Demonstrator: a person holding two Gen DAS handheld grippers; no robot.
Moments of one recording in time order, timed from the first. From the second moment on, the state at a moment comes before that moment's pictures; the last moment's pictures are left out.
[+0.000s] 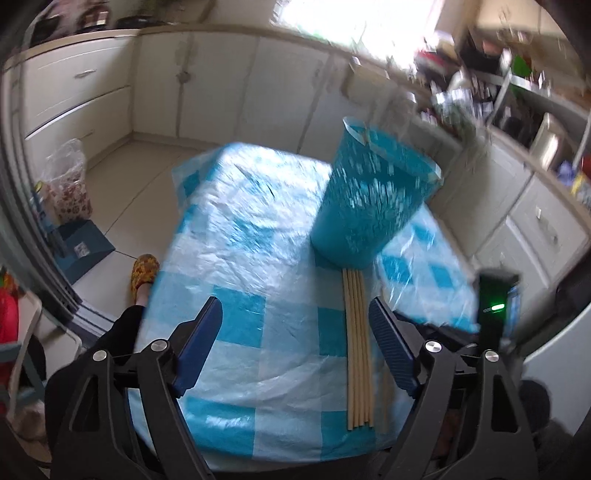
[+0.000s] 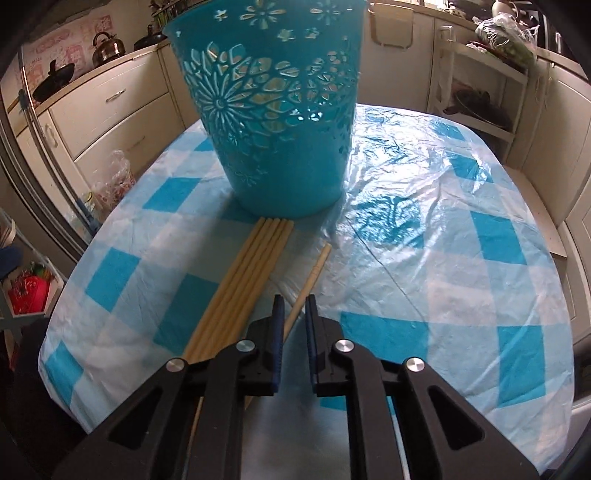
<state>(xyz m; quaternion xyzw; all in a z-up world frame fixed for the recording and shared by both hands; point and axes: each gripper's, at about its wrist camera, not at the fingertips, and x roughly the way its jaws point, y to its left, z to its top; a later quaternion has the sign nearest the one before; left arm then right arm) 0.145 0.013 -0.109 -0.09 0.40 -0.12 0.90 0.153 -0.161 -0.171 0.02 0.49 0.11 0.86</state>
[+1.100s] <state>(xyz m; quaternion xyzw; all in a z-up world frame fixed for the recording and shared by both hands) 0.233 -0.088 -0.182 0.07 0.47 -0.11 0.88 0.144 -0.194 -0.173 0.10 0.48 0.12 0.86</state>
